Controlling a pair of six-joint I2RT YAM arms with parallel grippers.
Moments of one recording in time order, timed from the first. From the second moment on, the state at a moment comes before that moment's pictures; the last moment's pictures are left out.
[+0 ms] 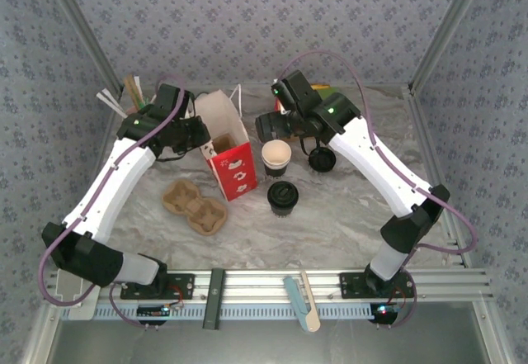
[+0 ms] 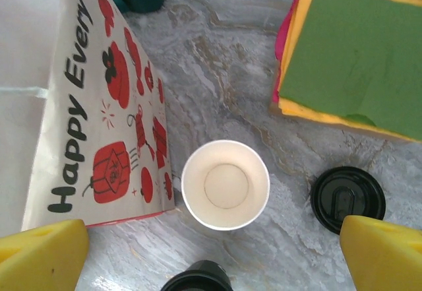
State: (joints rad) left arm -0.40 1.38 1.49 -1.02 0.04 -0.72; right arm 0.72 1.68 1.94 -1.13 0.19 0.33
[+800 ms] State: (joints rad) left arm -0.49 1.33 1.49 -1.05 0.07 -0.83; right arm 0.70 1.57 1.66 -1.24 0.06 0.39
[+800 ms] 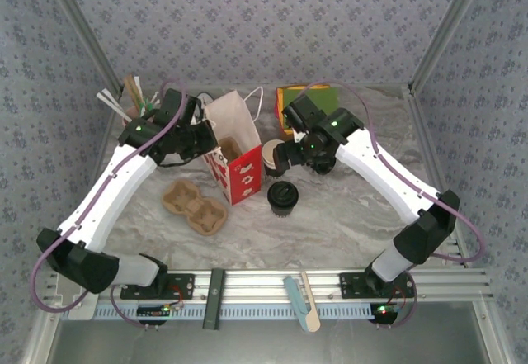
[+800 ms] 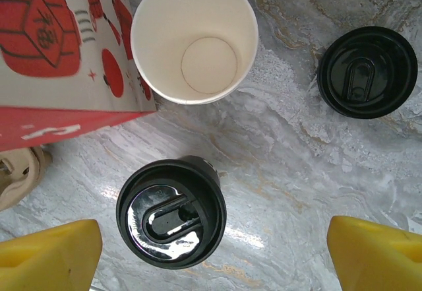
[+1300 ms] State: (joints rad) left arm -0.52 1.25 1.45 -1.11 0.02 -0.84; right arm 0.76 1.56 1.64 -1.24 0.06 0.40
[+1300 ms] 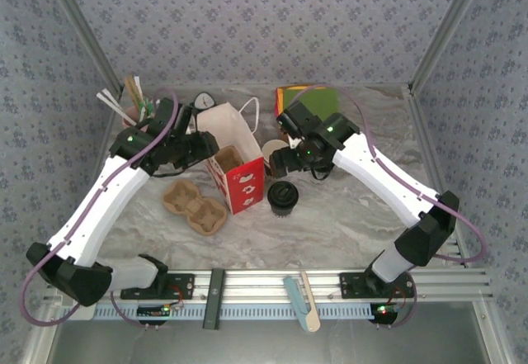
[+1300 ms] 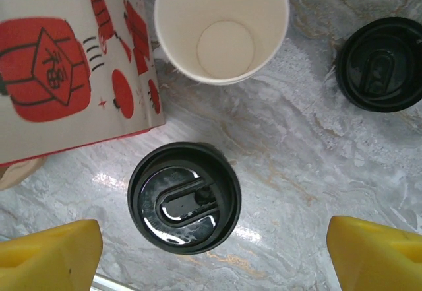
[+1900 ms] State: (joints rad) left arm -0.54 0.88 1.26 -1.02 0.04 -0.78; right arm 0.83 1.65 1.59 -1.28 0.05 0.47
